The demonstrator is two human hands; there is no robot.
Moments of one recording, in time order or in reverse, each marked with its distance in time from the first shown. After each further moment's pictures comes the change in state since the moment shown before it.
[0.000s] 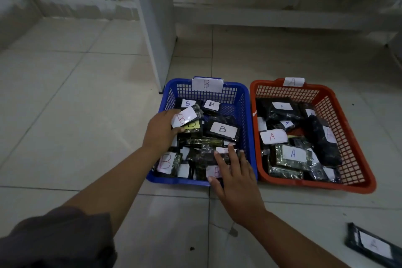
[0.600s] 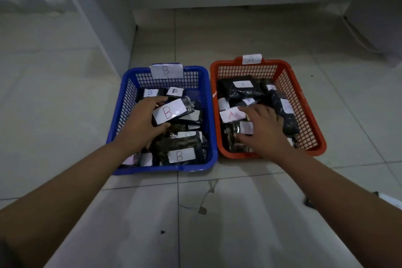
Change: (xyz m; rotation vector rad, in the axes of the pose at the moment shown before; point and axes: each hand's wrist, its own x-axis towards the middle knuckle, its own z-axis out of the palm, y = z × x) left_hand -0.023 0.071 0.002 -0.054 -0.102 0.246; right_hand 0.018 0.119 -0.100 -0.076 0.135 0.151
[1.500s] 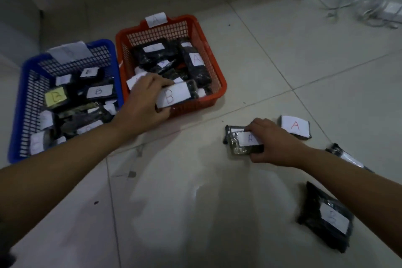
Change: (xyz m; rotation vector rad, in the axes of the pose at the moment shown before) left_hand -0.010 0.187 0.118 0.157 -0.191 0.431; right_hand -0.195 0.196 -0.034 0.099 -0.270 -0.056
